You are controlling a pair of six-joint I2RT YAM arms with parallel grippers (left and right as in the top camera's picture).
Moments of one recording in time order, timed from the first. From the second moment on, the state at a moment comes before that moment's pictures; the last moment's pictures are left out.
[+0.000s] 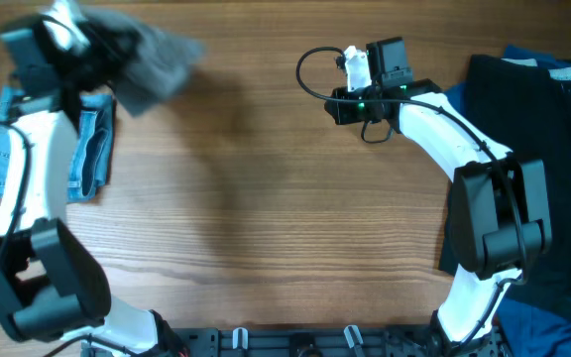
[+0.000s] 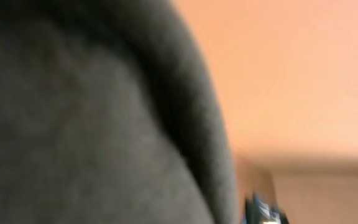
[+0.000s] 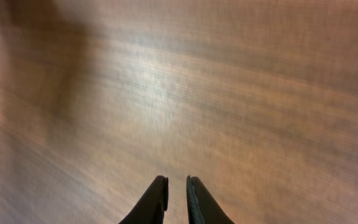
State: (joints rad) left arm 0.27 1.74 1.37 -0.11 0.67 -0.65; right arm 0.25 2.00 1.38 -0.41 -0.40 0.10
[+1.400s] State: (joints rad) left arm 0.75 2.00 1.40 -0.74 0.35 -0.42; right arm 0.25 1.68 1.37 -0.72 -0.26 0.11
